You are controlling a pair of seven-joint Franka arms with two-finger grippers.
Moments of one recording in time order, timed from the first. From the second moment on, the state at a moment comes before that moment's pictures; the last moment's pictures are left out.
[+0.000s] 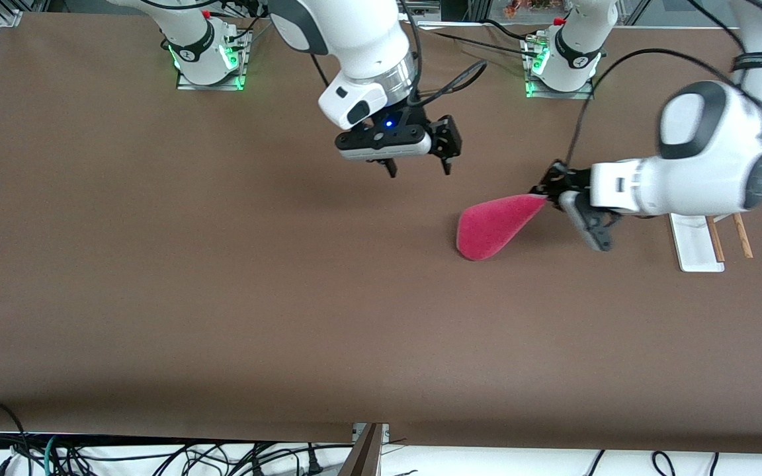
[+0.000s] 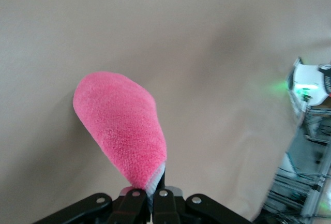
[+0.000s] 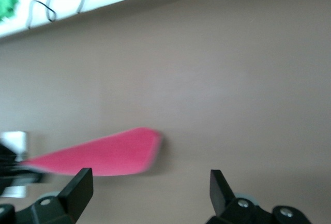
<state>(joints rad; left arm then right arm) 0.57 0.28 -0.72 -1.75 -0.40 1.66 0.60 0.71 0.53 0.13 -1.09 -0.08 2.00 0.90</state>
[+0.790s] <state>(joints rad) 1.04 0.30 -0.71 -1.62 -0.27 1.25 0.96 0.39 0.50 0.05 -1.09 -0.07 1.72 0.22</state>
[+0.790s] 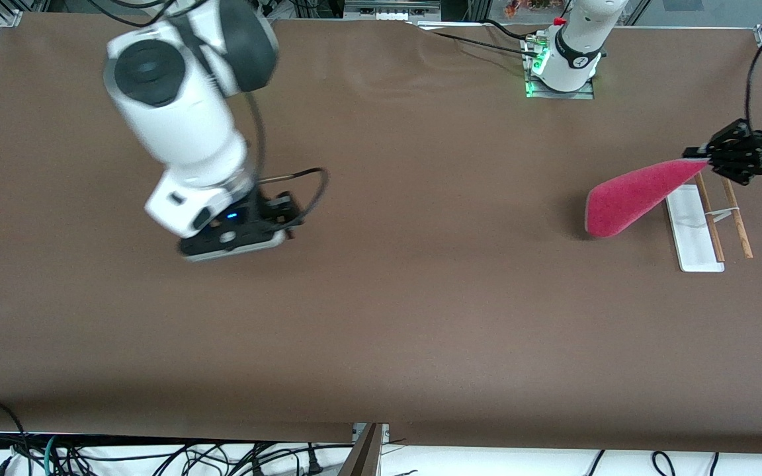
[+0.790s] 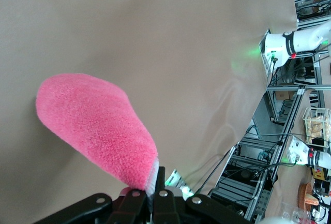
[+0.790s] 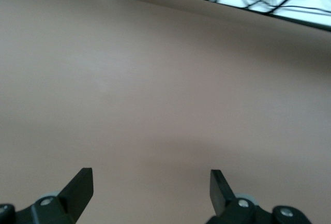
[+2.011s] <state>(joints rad) 1.18 0.62 -0.68 -1.36 0.03 1.23 1.27 -0.06 0.15 0.05 -1.45 -0.07 1.71 0.01</state>
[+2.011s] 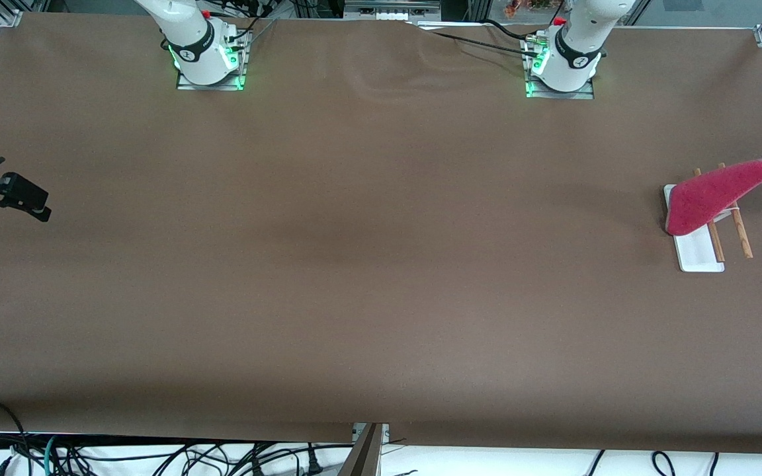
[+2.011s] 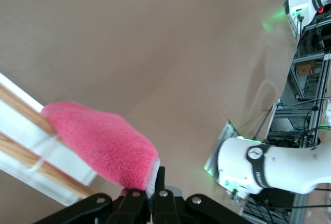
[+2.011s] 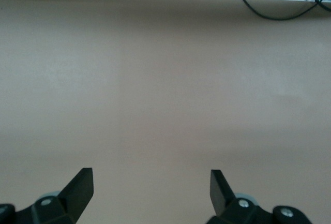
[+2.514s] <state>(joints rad) 1.15 0.71 -0.58 -1.24 0.11 1.27 1.47 -0.06 0.06 0.06 -1.55 -0.07 1.58 0.00</state>
